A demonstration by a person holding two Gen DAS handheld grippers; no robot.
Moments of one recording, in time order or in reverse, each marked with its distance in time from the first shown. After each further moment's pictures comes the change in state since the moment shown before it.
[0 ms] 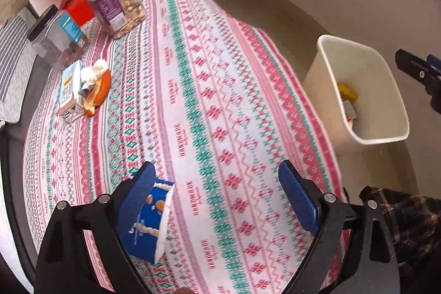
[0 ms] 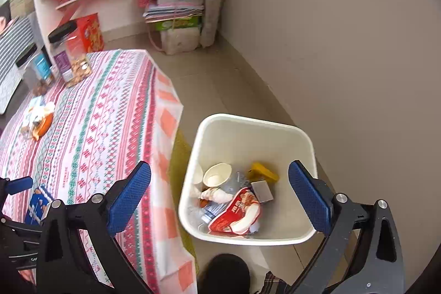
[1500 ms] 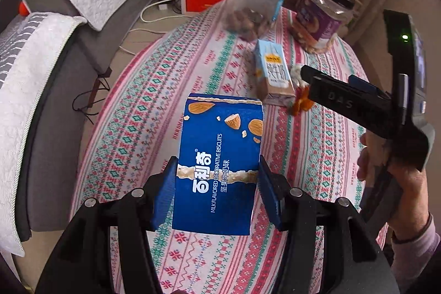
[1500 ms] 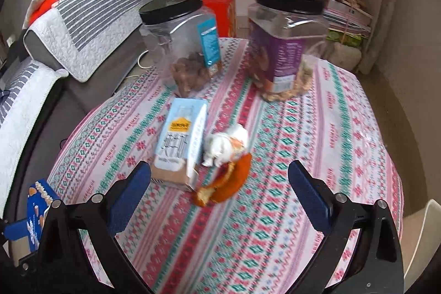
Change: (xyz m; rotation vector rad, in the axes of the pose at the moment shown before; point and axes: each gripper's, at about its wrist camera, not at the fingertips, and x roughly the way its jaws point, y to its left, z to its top) left arm -0.055 0.281 -0.070 -0.542 -0.052 0.102; right arm 0.068 0.373 0.074 -0.273 0.011 0.474
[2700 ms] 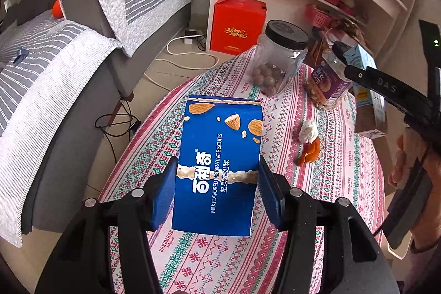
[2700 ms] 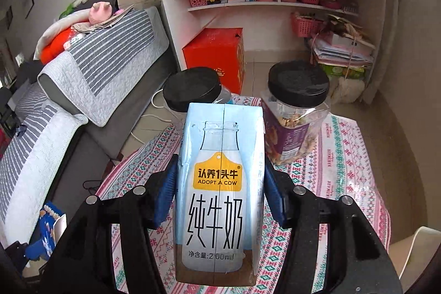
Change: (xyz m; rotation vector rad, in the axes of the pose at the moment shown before) left arm -0.044 0.025 0.016 -0.115 -0.188 0.020; right arm -0.089 -0.014 0.055 0.037 -0.156 0.025
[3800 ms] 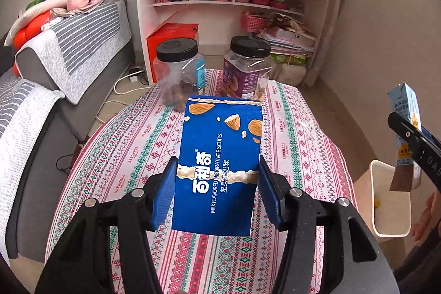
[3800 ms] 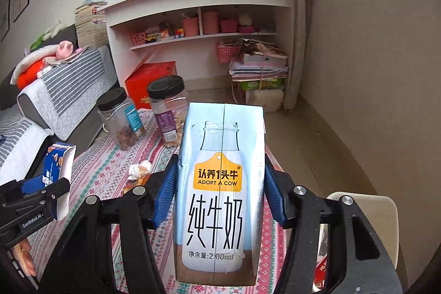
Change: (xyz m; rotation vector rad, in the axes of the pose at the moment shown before) left arm -0.021 -0.155 -0.043 0.234 -0.153 -0.126; right arm -0.146 -0.151 -0.097 0.109 -0.202 -0.249
